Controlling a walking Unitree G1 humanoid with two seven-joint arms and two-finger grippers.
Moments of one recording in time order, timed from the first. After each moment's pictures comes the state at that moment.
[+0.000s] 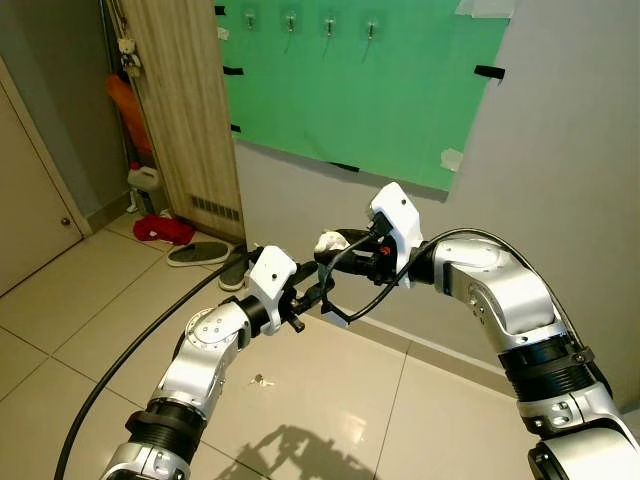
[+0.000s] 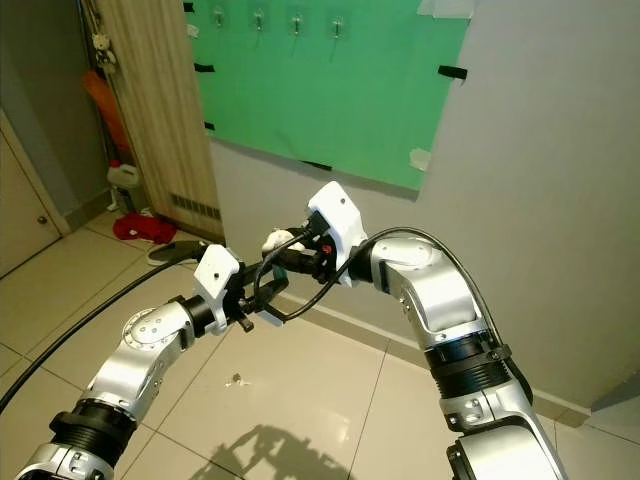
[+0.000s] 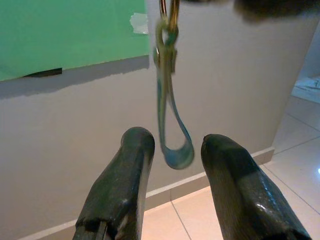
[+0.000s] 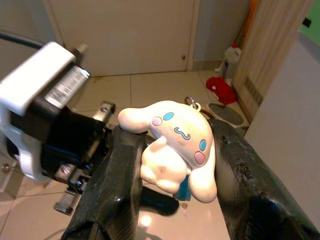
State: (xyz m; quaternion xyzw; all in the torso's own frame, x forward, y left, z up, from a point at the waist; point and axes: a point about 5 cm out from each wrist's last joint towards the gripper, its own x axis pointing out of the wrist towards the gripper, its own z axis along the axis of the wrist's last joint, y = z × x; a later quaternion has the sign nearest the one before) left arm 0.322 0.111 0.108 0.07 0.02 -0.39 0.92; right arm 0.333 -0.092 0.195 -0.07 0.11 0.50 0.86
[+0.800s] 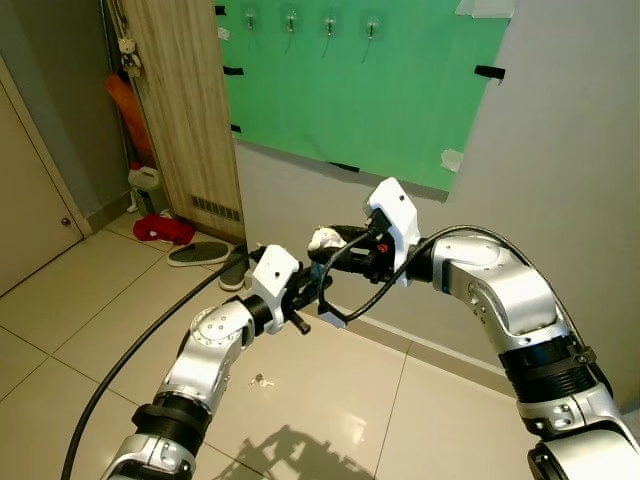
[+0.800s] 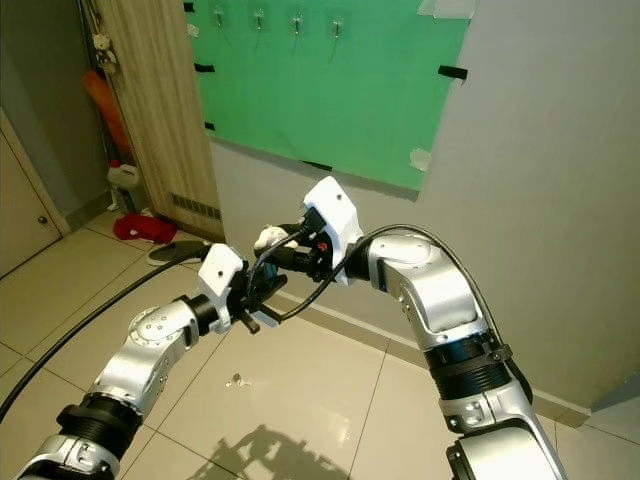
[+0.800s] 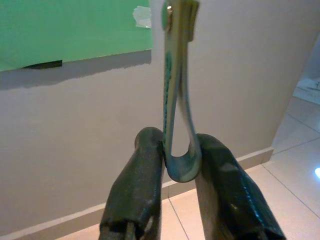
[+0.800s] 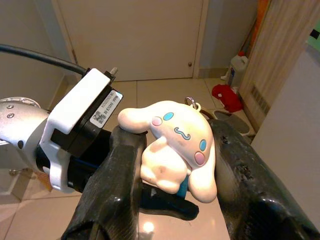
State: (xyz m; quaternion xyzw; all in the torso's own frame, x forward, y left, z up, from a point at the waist) left arm 0.327 0.110 0.104 0.06 0.03 -0.38 0.92; right arm 0.330 -0.088 0.201 -0.06 0.10 0.51 0.85
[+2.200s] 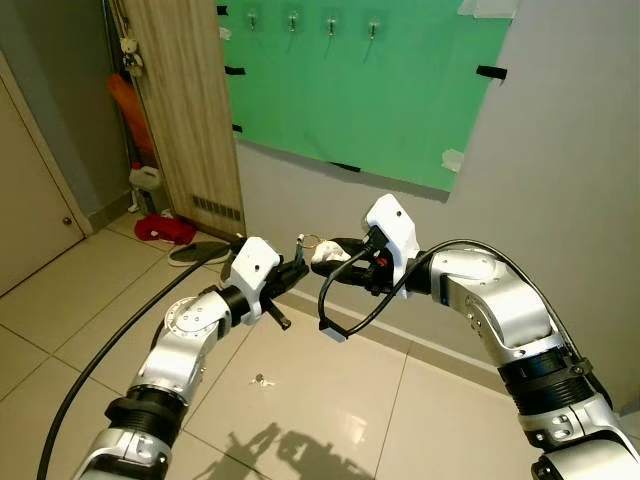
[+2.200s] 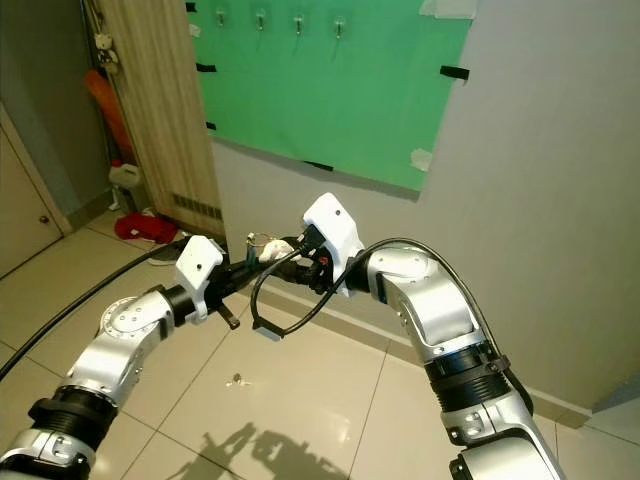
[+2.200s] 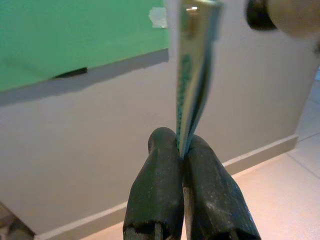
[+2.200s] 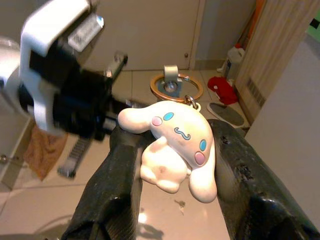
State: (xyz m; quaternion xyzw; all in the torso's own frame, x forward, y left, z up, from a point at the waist) left arm 0.333 0.140 0.119 0.12 0.02 -0.37 0.92; right arm 0.327 -0.091 0.183 -0.09 0.11 0.50 0.85
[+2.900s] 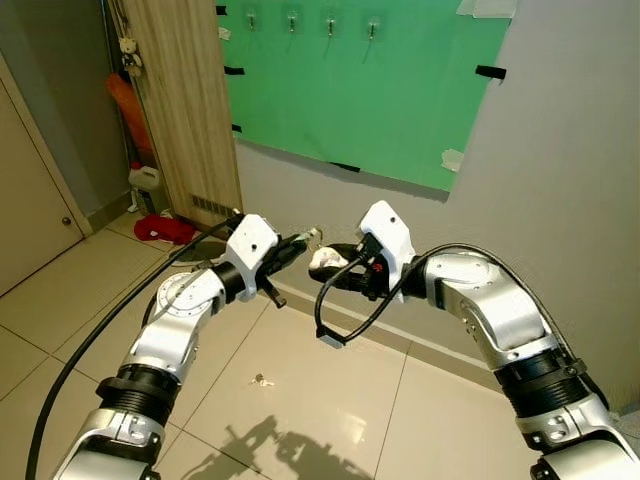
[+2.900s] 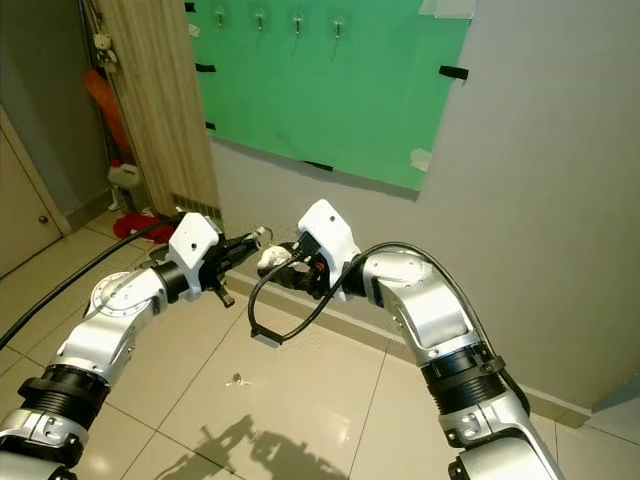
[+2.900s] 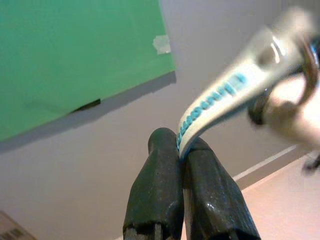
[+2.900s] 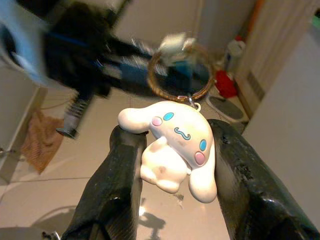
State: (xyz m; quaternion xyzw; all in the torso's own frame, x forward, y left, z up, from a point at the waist) left arm 0.343 0.140 0.151 0.17 -0.03 -0.38 0.91; right arm 0.329 -0.087 0.171 -0.10 0.12 0.49 0.85
